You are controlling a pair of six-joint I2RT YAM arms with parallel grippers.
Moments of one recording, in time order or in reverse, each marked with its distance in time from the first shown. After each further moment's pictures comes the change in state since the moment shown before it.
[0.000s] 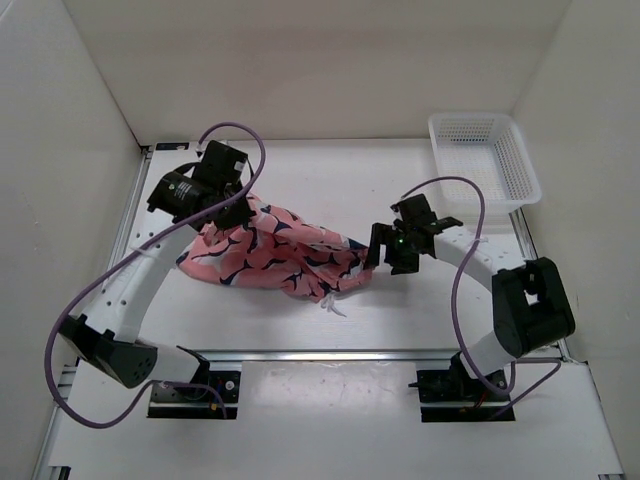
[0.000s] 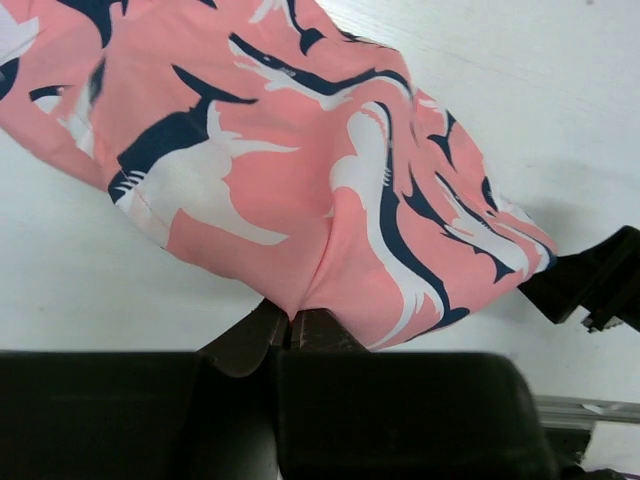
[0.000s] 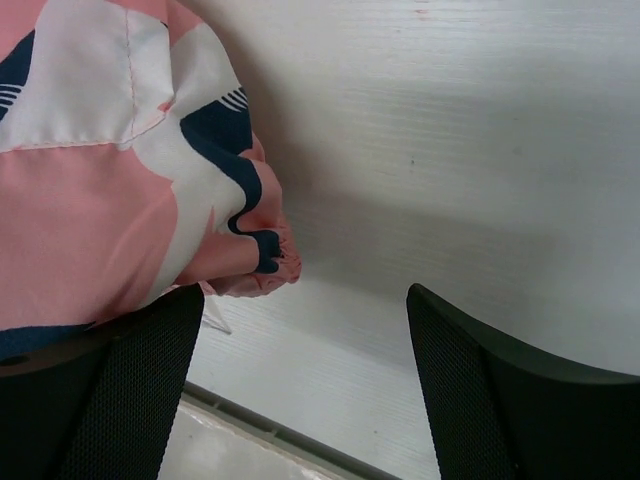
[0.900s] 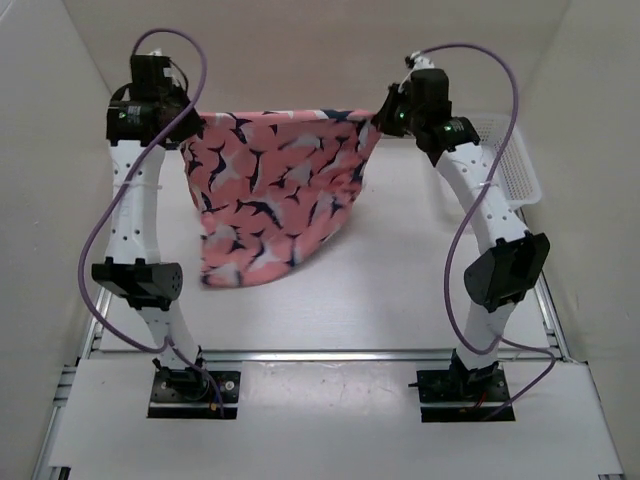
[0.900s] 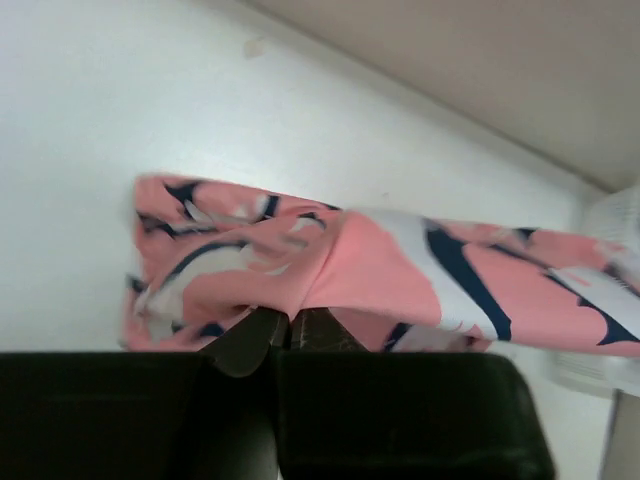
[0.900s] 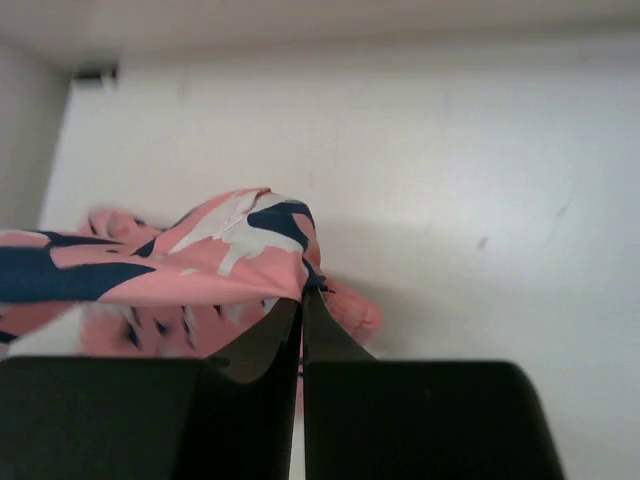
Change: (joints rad) left arm 0.416 0.460 0.728 -0.007 0.146 0.232; right arm -0.011 0.324 0.992 -0.046 0.188 -0.053
